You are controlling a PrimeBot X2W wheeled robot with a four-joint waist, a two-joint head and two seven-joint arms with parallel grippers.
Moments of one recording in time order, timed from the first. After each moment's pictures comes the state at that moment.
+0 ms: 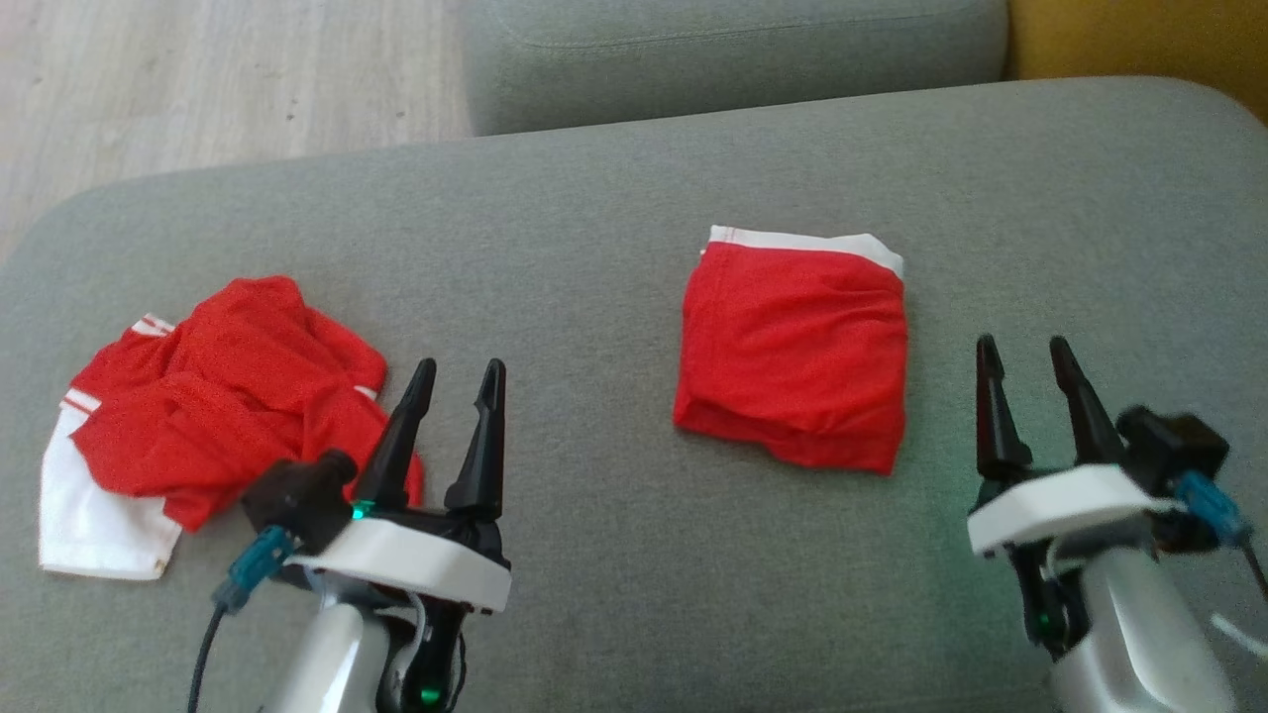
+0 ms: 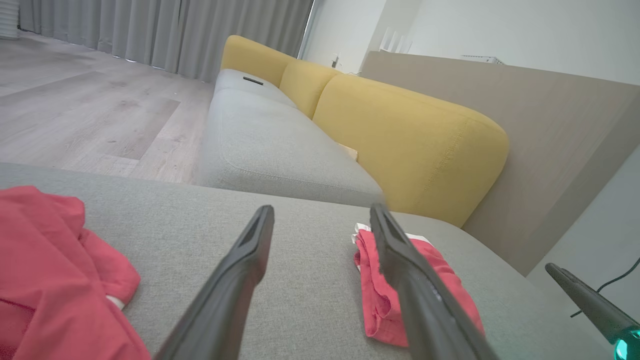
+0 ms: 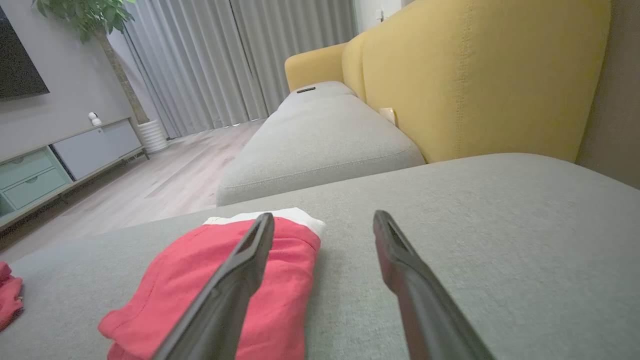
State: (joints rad) left arm -0.10 0.05 -0.30 0.17 -0.43 -0.05 -0.26; right arm -0.24 -0.07 0.01 0.50 0.23 0.13 -0.24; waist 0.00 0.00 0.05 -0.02
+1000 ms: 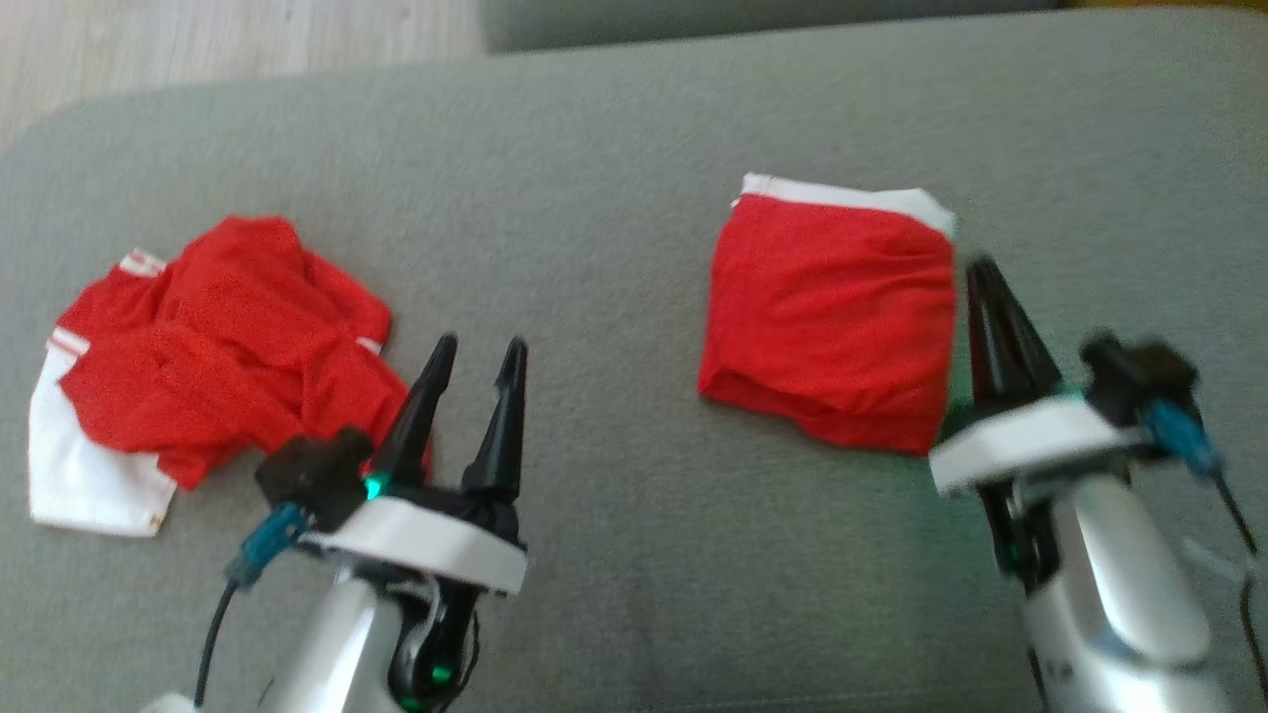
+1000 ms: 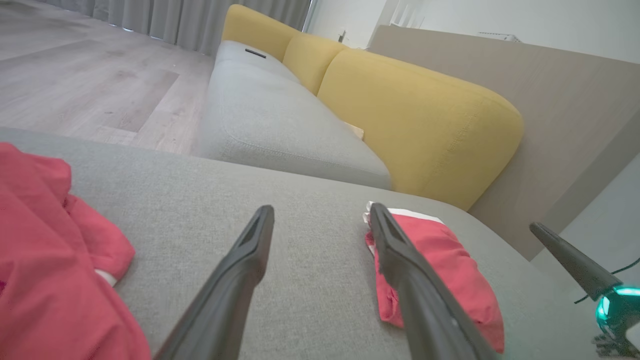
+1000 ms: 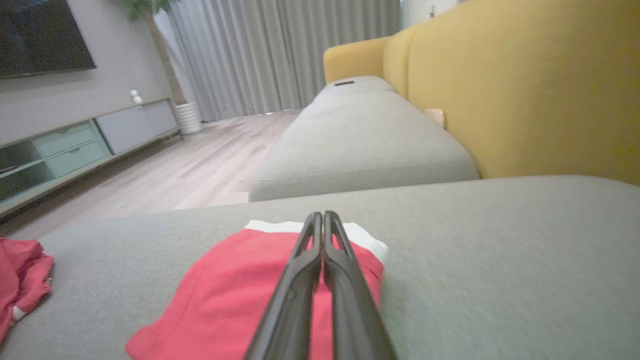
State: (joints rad) left arm -0.13 0.05 -0.33 0.16 -0.43 -0.07 -0.26; right arm -0.28 -0.05 0.06 0.37 0.18 0.13 -0.20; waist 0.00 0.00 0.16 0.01
